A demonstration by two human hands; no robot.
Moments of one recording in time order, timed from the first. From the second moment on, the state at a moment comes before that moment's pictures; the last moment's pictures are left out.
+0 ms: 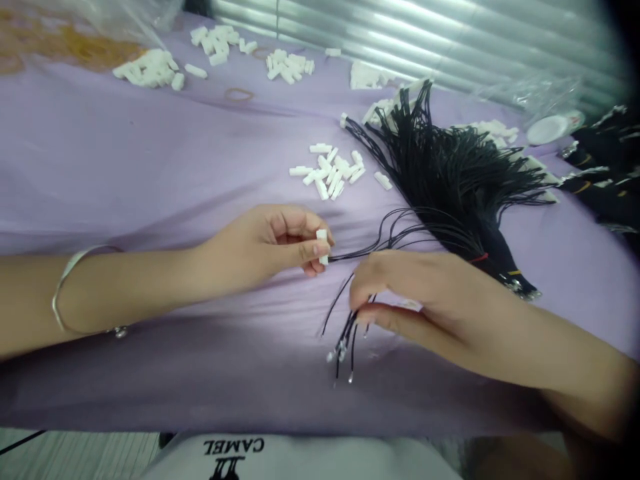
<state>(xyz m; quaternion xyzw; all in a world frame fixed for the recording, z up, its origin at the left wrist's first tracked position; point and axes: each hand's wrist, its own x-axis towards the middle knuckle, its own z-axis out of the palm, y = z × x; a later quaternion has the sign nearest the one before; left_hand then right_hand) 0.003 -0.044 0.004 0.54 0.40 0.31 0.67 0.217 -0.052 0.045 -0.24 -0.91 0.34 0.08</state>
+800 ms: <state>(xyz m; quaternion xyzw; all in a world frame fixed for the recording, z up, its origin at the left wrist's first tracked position) -0.001 -0.047 0.002 0.57 0.38 0.27 0.68 0.211 -0.042 0.038 -0.44 -0.79 0.36 0.22</state>
